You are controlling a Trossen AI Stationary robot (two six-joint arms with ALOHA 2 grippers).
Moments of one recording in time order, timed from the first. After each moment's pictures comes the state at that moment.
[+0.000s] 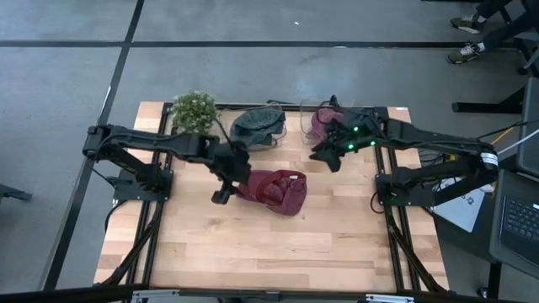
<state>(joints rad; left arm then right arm) 0.01 1.40 1.15 -0.71 0.30 0.20 -0.27 1.07 0.99 -0.51 -0.26 0.42</state>
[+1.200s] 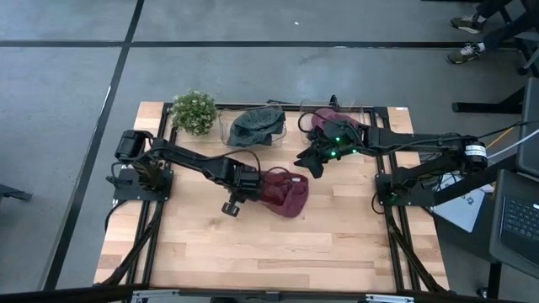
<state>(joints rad) -0.10 1.73 1.15 -0.73 0.01 0.24 -0.19 1.22 0.95 -0.30 -0.20 0.50</state>
